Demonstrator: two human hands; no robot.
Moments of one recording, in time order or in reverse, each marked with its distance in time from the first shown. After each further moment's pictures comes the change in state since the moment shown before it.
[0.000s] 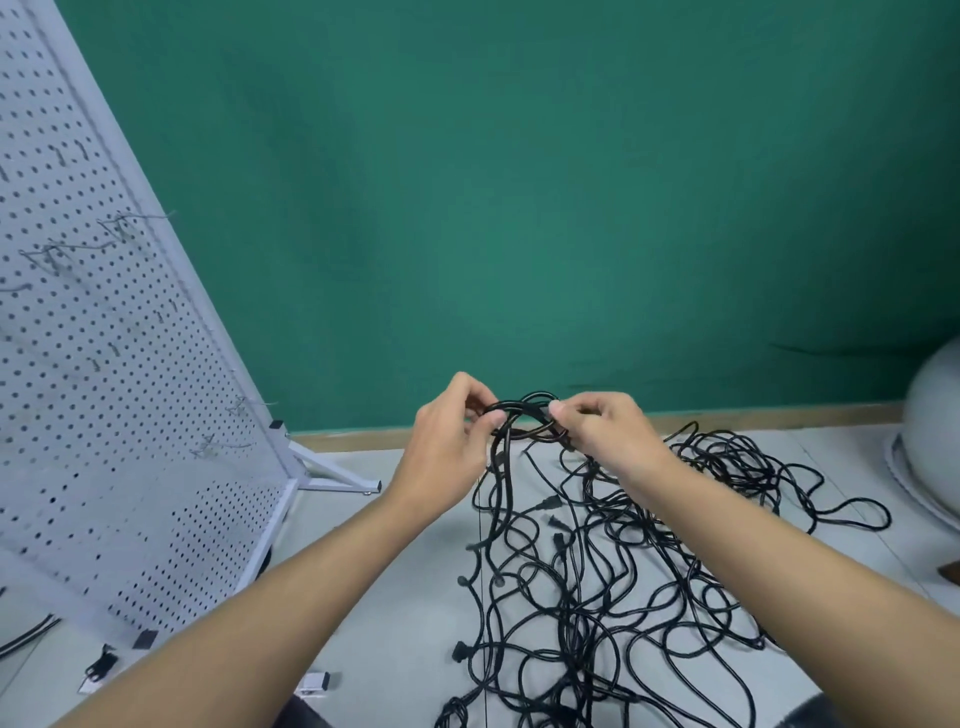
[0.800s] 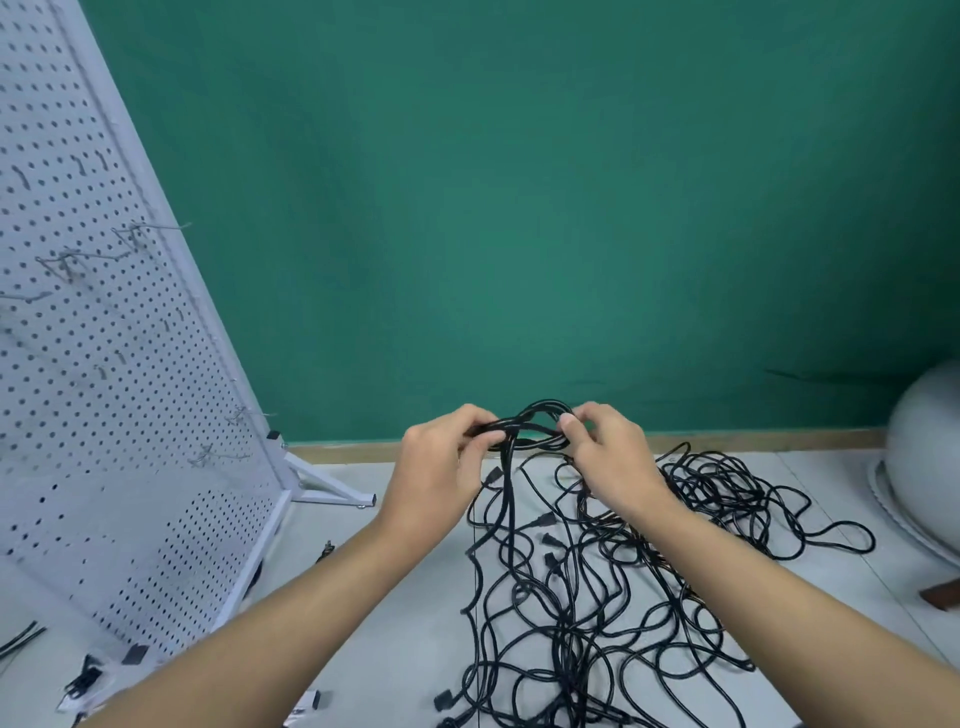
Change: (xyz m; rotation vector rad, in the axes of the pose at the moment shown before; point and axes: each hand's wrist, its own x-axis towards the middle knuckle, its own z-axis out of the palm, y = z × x) left_hand -0.011 0.001 -0.015 0.034 0.106 0.130; right_hand -0.016 -0.015 0.008 -0.281 0.118 -0.139
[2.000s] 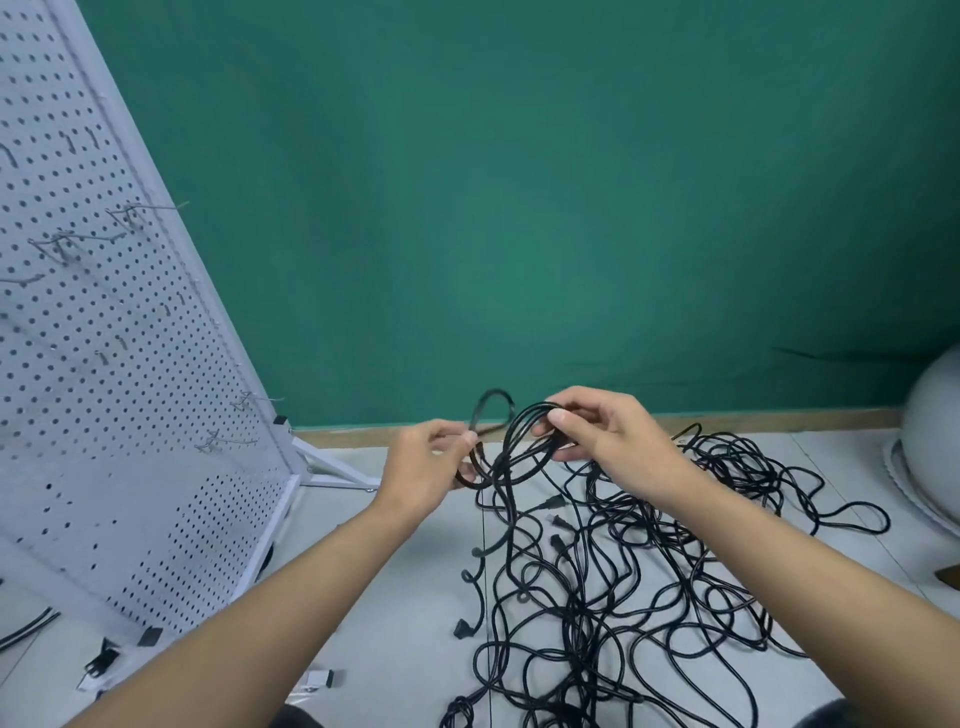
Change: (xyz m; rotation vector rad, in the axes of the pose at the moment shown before) left_hand -0.006 -0.041 0.006 -0.258 -0.116 -0.689; right_hand -0.001 0.002 -0.003 0.490 -0.345 -0.091
